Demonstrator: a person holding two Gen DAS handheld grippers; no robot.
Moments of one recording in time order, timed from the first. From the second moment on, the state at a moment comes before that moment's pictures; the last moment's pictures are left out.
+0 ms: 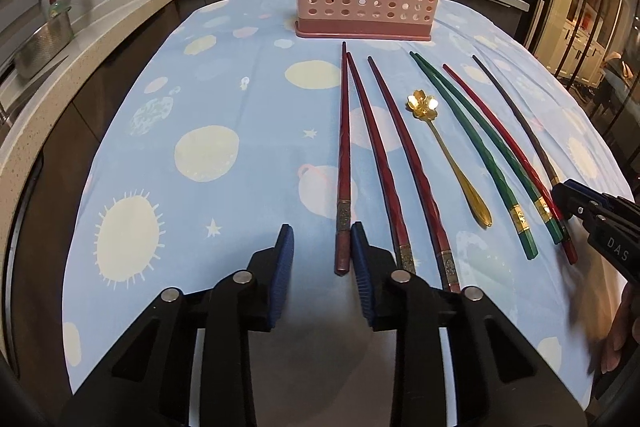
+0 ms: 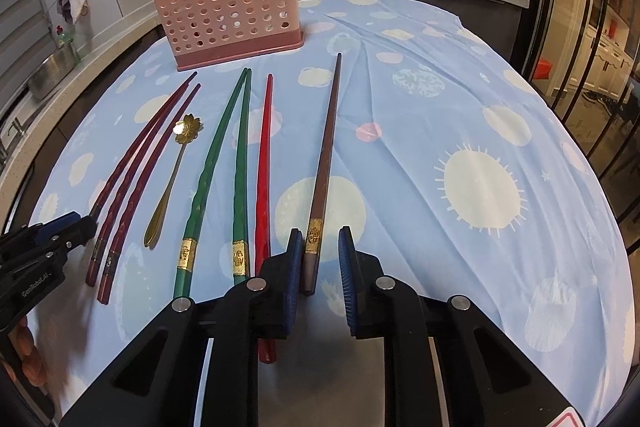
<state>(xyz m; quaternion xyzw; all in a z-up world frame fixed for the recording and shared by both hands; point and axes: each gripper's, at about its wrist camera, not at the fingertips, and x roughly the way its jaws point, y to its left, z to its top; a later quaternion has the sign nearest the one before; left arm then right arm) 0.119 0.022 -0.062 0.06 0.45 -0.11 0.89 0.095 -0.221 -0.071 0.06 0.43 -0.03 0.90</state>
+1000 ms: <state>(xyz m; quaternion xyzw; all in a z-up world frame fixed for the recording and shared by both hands) 0.099 0.053 0.119 0.00 0.26 -0.16 0.95 0.065 -0.238 0.111 0.07 0.23 0.01 0.97</state>
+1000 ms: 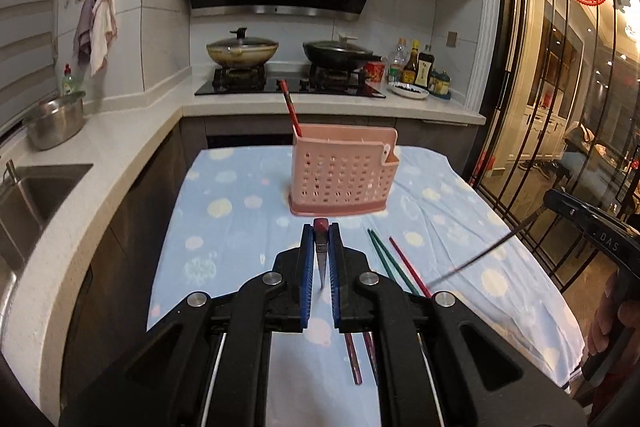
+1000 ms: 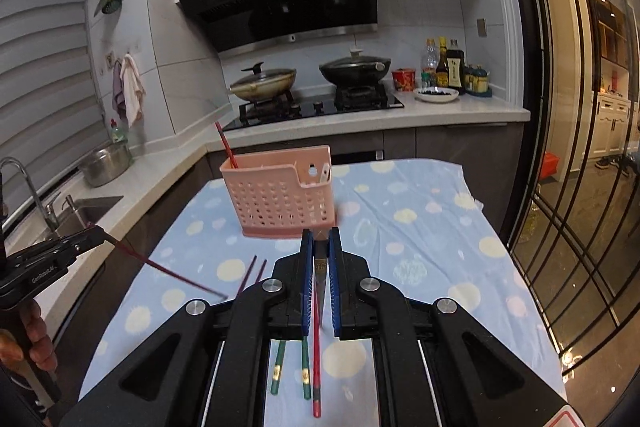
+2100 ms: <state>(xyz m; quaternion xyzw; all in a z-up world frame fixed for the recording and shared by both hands) 0.308 -0.020 0.244 0.02 0.18 -0.15 0.97 0.306 -0.230 0.223 0.06 0.16 0.02 0.99</state>
